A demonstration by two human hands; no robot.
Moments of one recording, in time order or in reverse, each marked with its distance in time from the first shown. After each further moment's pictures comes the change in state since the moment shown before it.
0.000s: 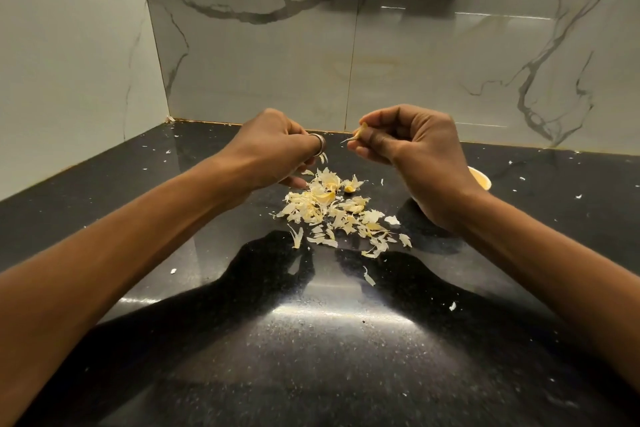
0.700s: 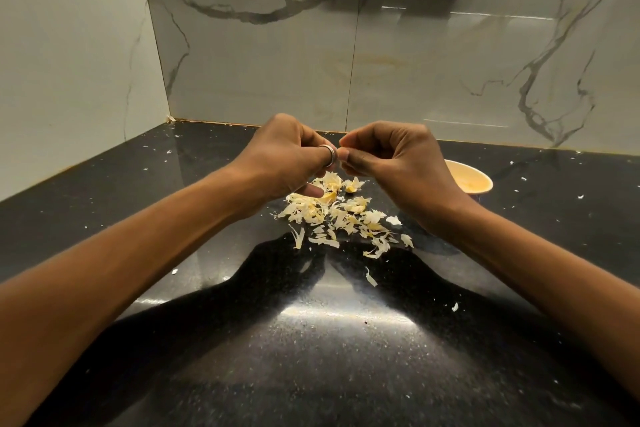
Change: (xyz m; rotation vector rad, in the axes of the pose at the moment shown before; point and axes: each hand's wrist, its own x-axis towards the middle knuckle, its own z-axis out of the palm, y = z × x) left_hand -0.007 0.003 0.013 -0.095 -0.028 0.027; right_hand -0.004 0.011 0.007 -0.328 -0.099 -0.132
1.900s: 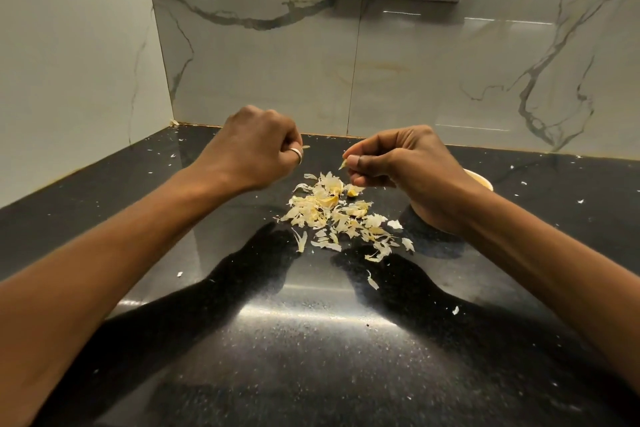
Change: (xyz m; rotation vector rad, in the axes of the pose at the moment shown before) left_hand 0.019 -0.020 -0.037 0.817 0.217 0.414; right_hand 0.005 -0.016 -0.011 0.290 -0.119 0.353
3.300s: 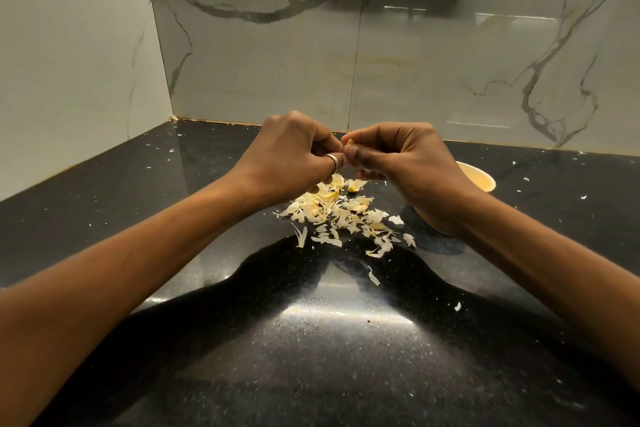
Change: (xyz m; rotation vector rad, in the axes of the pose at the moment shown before) left_hand -0.009 0.032 0.014 -0.490 -0.067 -0.024; right_hand -0.001 0.009 0.002 -0.101 0.025 -0.170
